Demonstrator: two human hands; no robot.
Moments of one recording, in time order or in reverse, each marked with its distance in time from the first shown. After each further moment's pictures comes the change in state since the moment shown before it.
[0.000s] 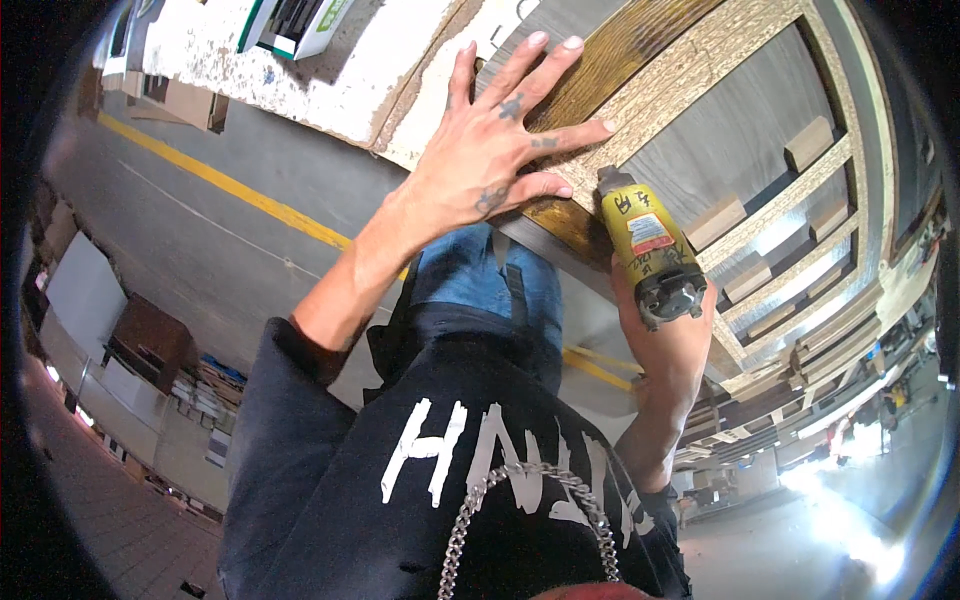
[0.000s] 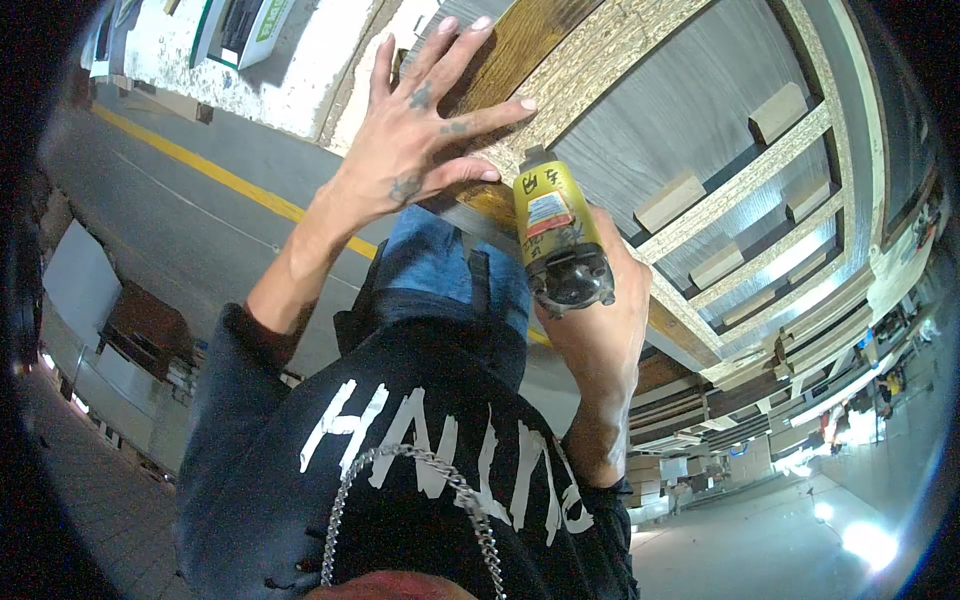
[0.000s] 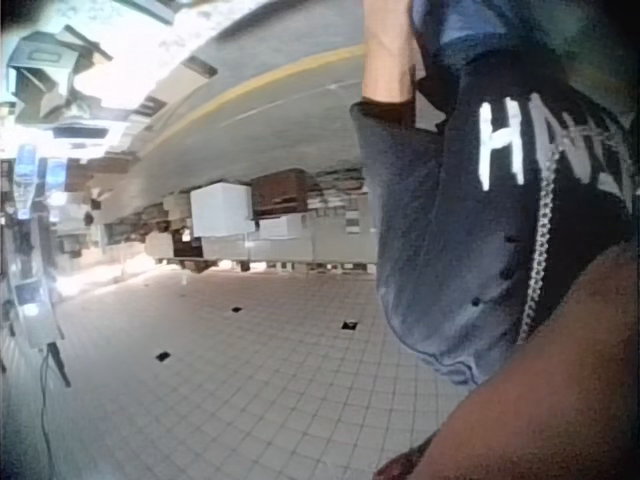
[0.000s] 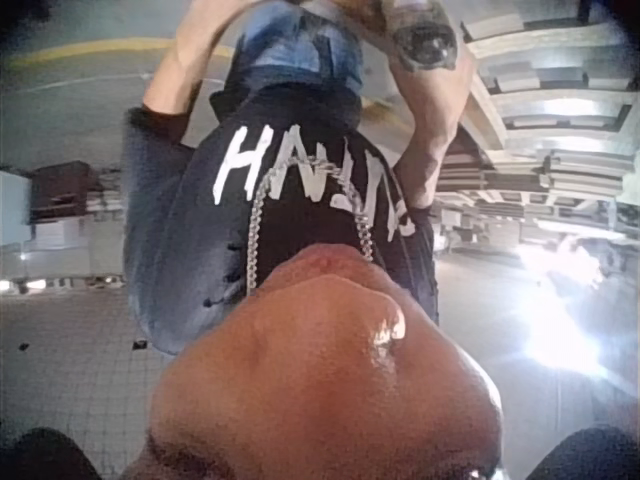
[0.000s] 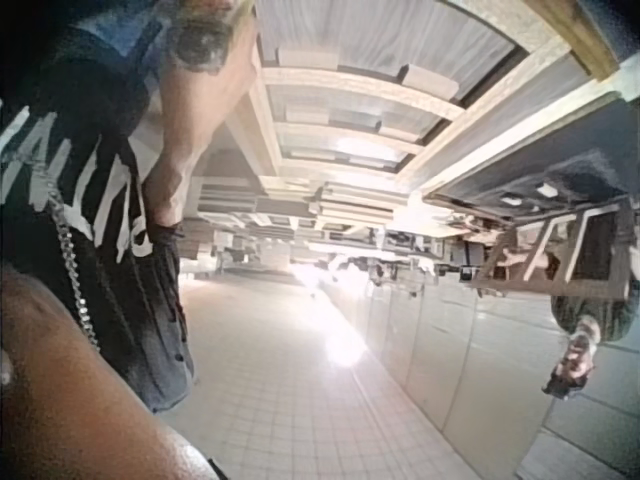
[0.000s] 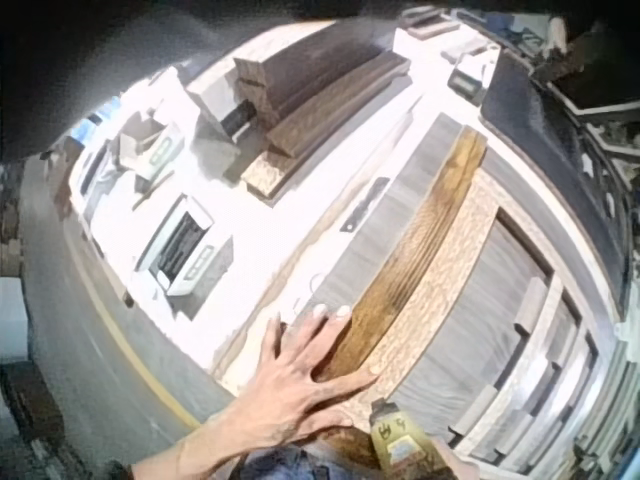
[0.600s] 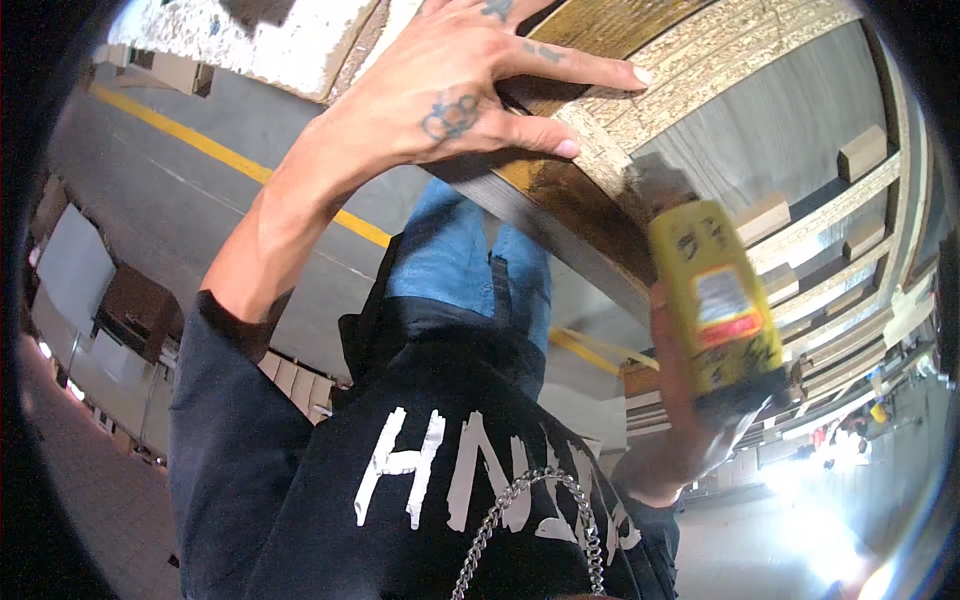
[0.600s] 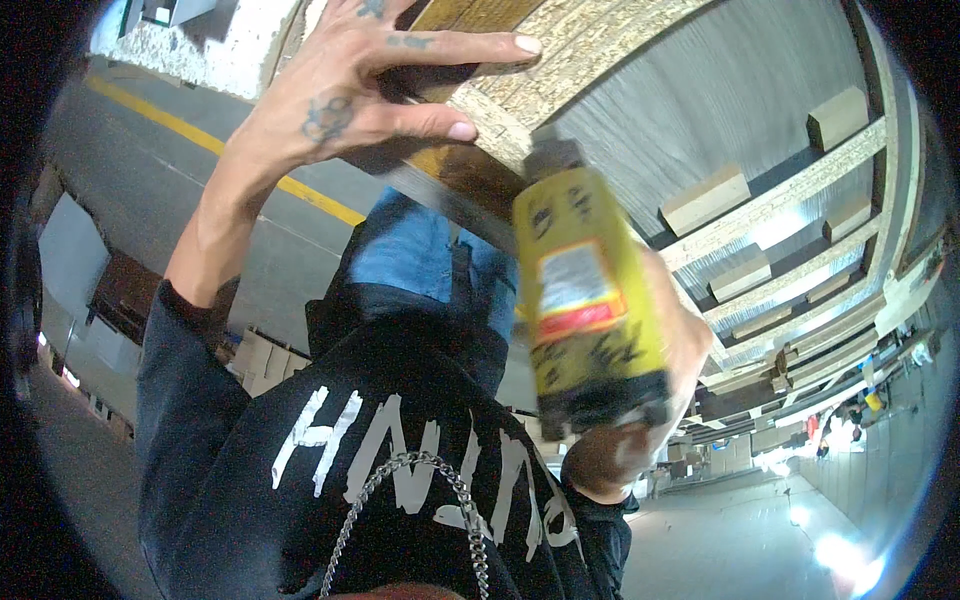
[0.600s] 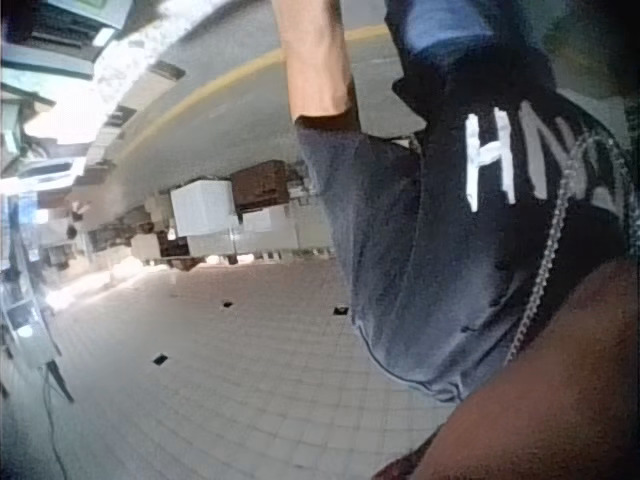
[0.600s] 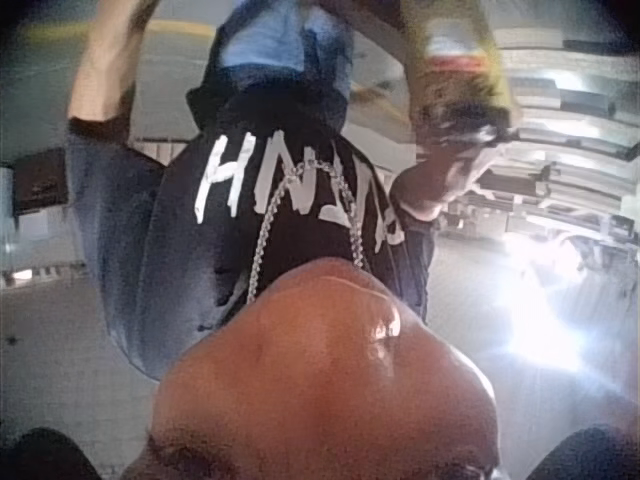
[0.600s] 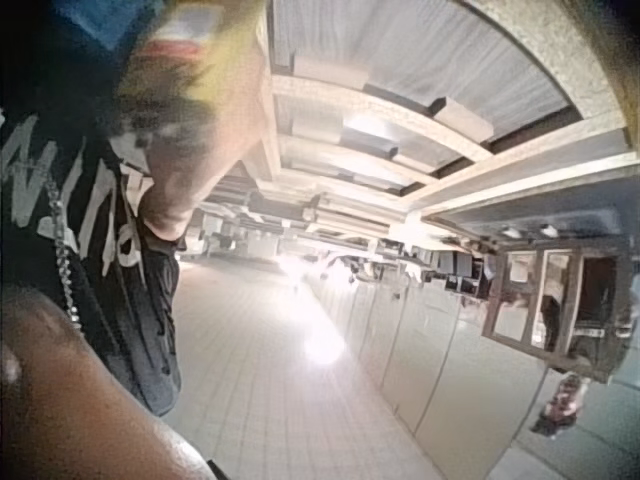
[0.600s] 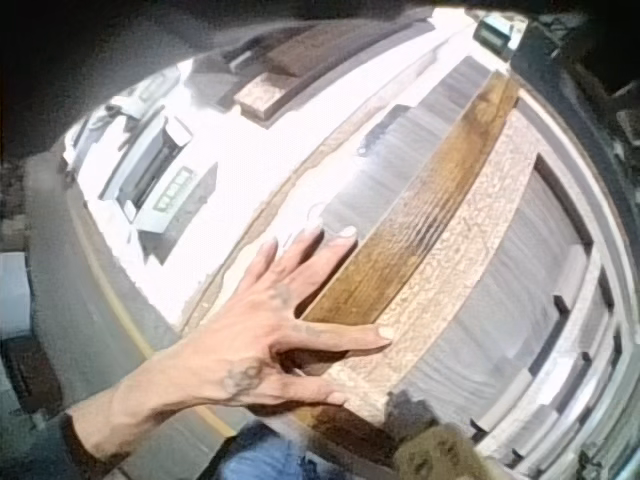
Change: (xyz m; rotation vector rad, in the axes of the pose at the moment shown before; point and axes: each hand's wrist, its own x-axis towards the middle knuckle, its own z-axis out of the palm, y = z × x) left_hand 0.019 -0.021 -0.007 -0.191 -0.165 0.070; right_hand -0.012 0.034 -0.003 0.121 0.136 -0.169
